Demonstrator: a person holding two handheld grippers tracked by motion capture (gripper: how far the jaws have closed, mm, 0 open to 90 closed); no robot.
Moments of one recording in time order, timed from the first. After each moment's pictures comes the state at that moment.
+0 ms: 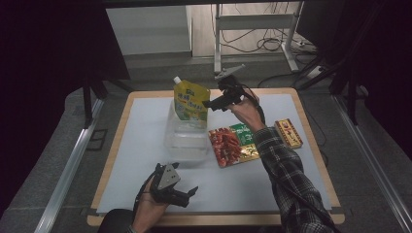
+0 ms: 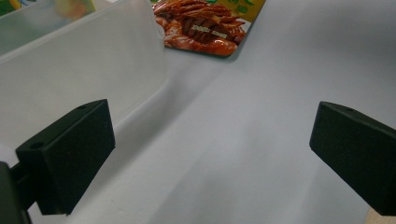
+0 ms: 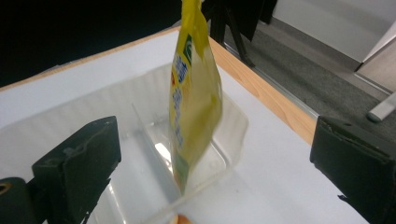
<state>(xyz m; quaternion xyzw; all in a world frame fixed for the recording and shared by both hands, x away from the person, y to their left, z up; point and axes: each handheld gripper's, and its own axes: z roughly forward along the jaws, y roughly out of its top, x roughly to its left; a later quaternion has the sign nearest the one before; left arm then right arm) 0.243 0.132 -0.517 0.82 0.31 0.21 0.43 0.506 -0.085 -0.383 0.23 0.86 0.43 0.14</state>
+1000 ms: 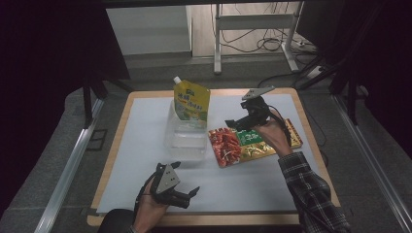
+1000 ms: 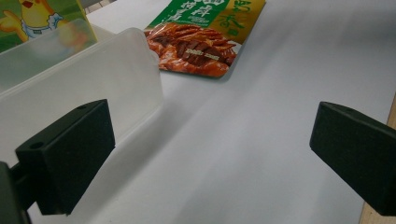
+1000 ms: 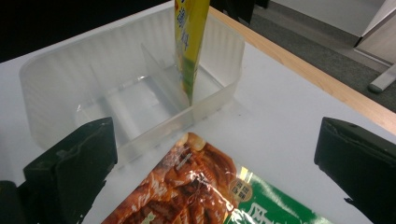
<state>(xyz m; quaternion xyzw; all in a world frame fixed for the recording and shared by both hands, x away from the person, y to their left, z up) 0.237 0.131 -0.513 0.81 0.28 0.23 0.46 0.453 -0.162 -0.411 0.26 0.86 0.43 0.13</state>
